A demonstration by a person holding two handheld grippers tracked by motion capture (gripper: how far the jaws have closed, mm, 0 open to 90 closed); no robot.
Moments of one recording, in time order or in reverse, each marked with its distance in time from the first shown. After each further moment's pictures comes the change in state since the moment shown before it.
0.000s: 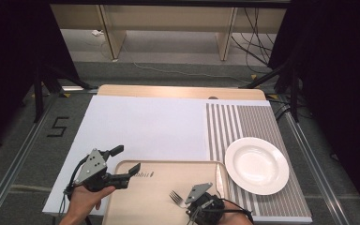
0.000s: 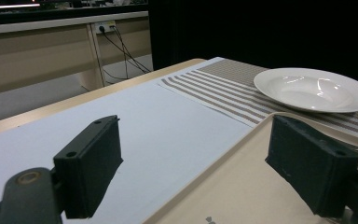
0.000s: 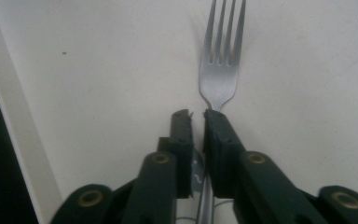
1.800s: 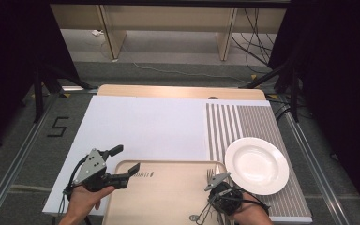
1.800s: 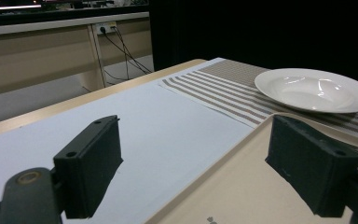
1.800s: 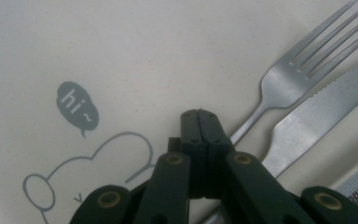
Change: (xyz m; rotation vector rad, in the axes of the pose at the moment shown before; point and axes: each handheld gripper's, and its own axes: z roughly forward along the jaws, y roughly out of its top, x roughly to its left) left arm 0.001 0.000 -0.001 -0.003 0.005 0.001; right arm -0.046 -0.027 -0.014 0.091 -0.109 0.116
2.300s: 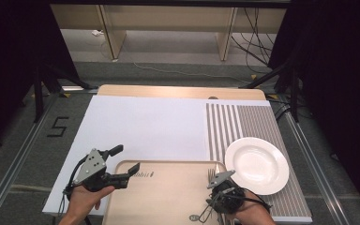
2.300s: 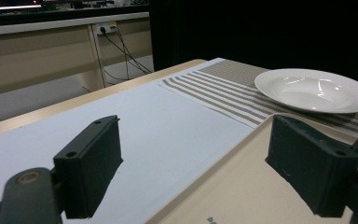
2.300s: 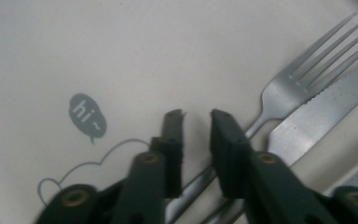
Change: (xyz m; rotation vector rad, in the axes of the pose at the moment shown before) left arm 0.000 0.000 0.000 -0.001 0.000 -0.001; right arm -0.005 -0.001 -0.006 -0.062 0.043 0.035
